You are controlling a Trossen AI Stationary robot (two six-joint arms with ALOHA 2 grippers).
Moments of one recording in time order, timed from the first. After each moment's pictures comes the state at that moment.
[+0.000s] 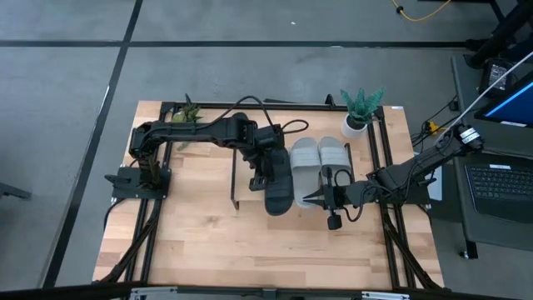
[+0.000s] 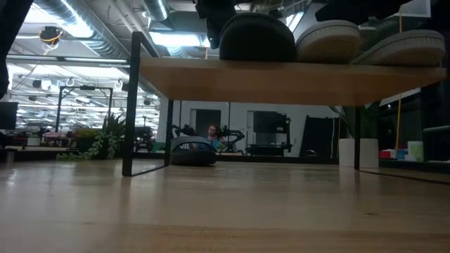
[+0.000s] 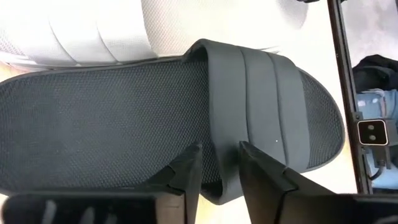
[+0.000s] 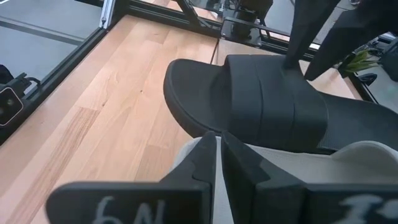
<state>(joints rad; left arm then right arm) 0.08 1.85 1.80 -1.02 0.26 0.01 0.47 1.13 0.70 -0.02 0.40 -0.03</state>
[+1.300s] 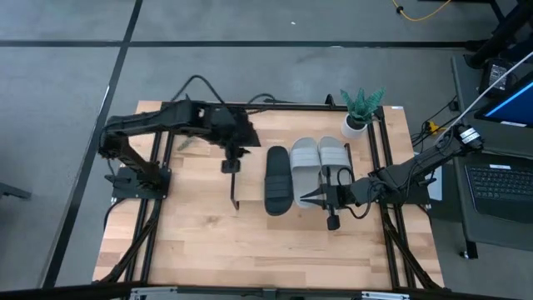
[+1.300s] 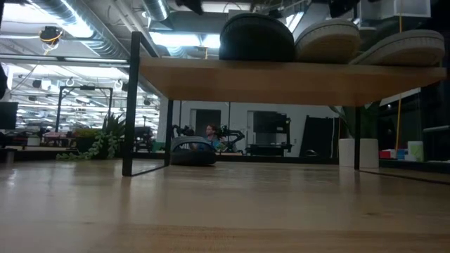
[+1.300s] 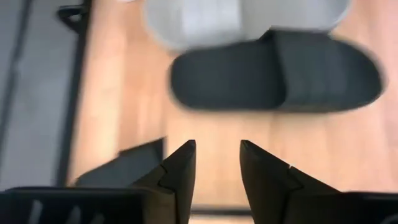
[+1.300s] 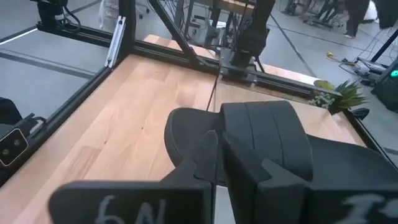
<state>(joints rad) 0.08 1.56 1.80 -1.19 -0.08 0.11 0.47 1.13 0.70 0.14 0.40 -0.09</state>
